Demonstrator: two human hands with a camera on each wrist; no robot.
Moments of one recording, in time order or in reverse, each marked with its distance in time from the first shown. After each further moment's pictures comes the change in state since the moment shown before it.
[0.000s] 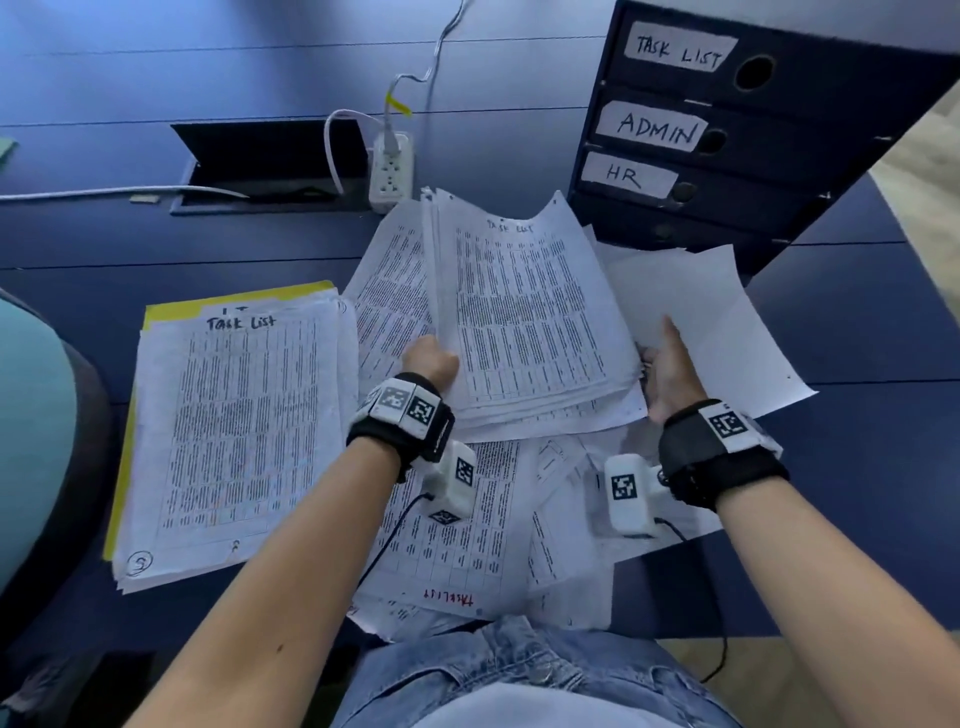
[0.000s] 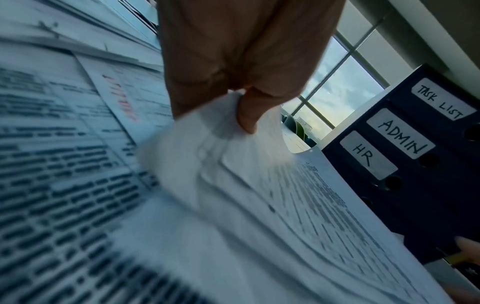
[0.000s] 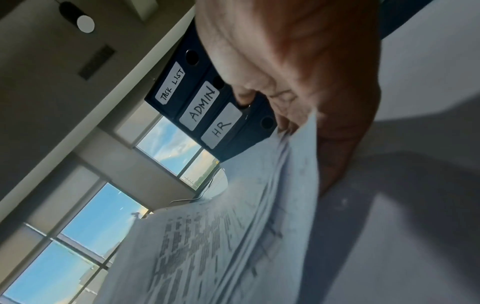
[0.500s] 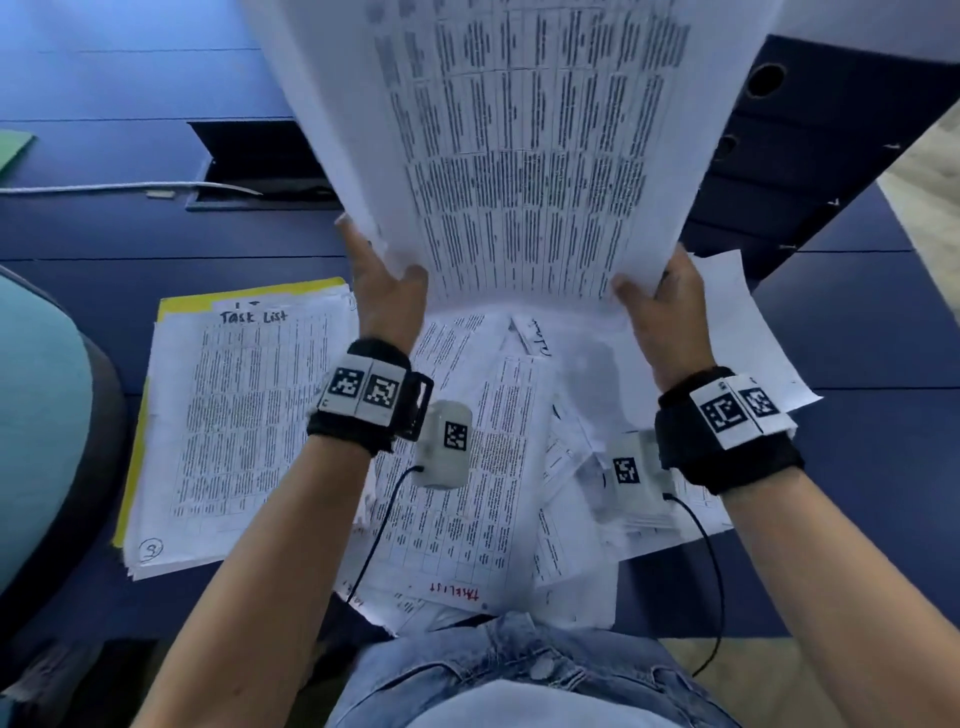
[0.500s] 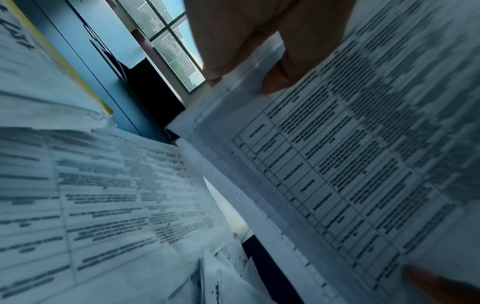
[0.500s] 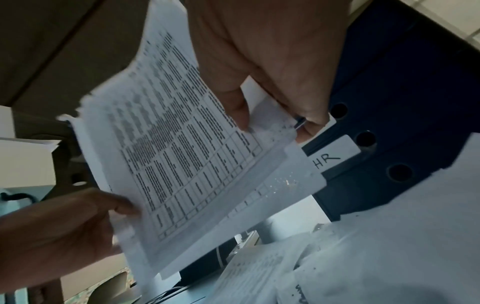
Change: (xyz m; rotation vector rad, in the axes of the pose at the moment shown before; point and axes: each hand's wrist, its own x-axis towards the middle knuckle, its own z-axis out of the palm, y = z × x) left_hand -0.034 0.039 -0.052 -0.584 0.426 0.479; right_hand -0.057 -0.048 0.038 -0.244 -0.077 -0.830
